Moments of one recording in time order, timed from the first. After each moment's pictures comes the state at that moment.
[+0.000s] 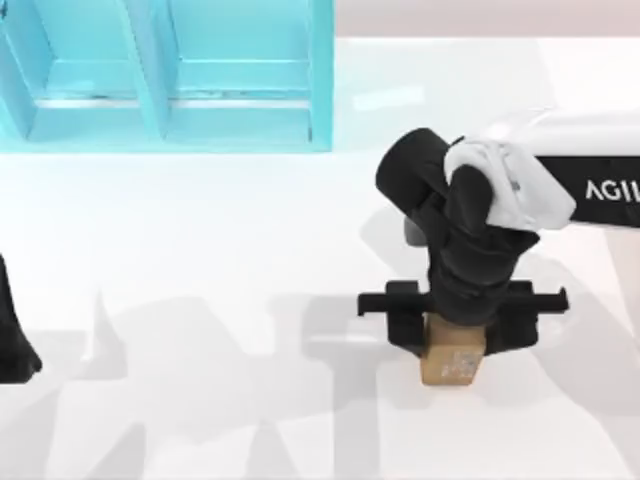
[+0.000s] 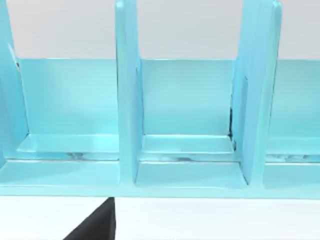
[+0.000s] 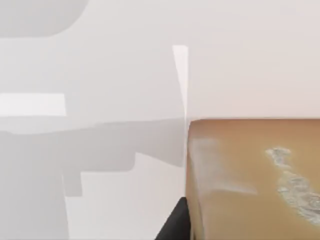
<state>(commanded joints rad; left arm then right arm) 0.00 0.00 0.00 0.00 0.00 0.00 0.65 1.98 1.28 -0.87 0.00 0.67</state>
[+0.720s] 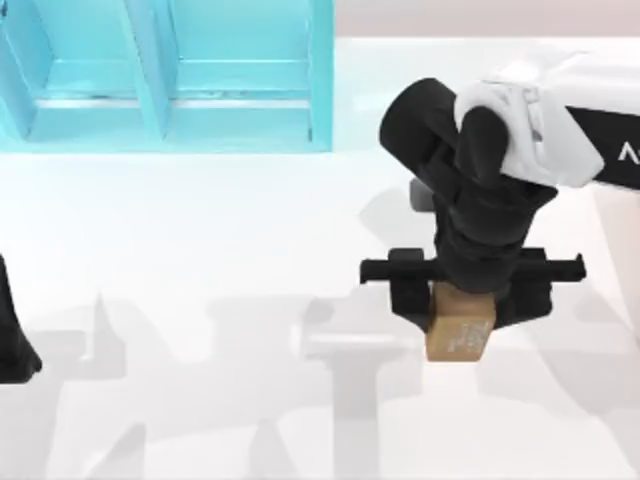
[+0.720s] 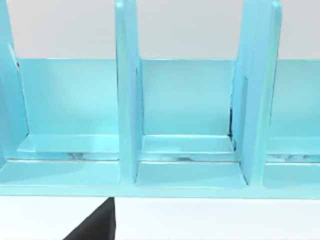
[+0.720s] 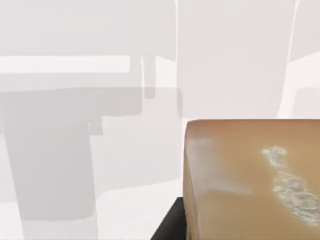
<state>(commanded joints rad) 0.00 0.00 0.00 0.00 0.00 0.00 0.65 1.91 1.40 -1.05 0.00 0.66</state>
